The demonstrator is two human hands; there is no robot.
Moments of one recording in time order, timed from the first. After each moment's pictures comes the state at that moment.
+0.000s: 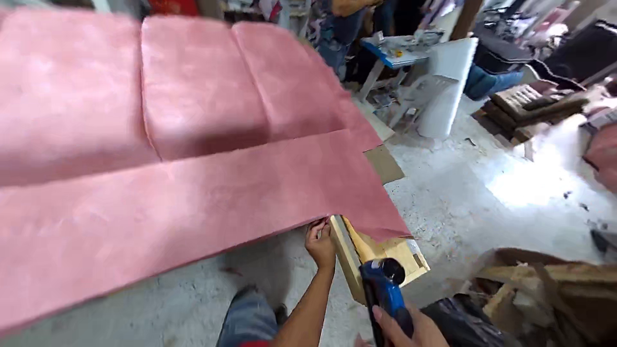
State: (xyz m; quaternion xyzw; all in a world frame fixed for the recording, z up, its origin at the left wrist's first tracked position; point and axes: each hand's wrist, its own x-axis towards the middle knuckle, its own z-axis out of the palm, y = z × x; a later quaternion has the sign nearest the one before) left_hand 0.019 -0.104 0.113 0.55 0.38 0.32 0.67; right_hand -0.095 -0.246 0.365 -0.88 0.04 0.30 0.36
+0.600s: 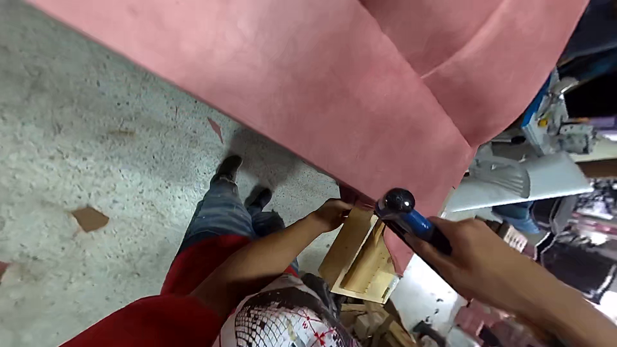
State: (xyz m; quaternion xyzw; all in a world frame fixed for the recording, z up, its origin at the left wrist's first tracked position) left_hand 0.026 -0.067 0.085 0.05 0.28 -0.01 0.96; right_hand 0.130 -0.033 0.399 -0.73 -0.53 0.34 -0.26
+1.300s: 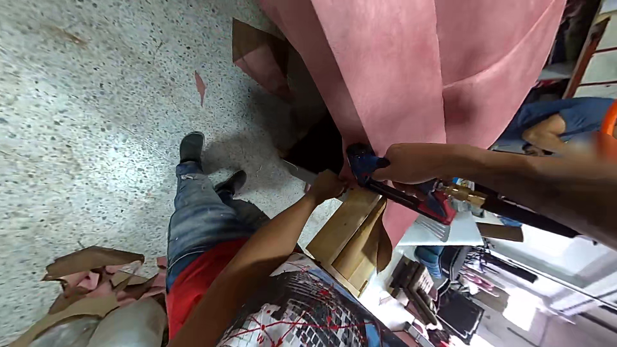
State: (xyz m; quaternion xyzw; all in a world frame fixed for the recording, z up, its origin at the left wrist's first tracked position) left_hand 0.036 -0.072 0.038 0.43 0.35 0.08 0.83; right_hand 0.063 0.069 0.284 -0.62 -0.36 0.40 -0.57
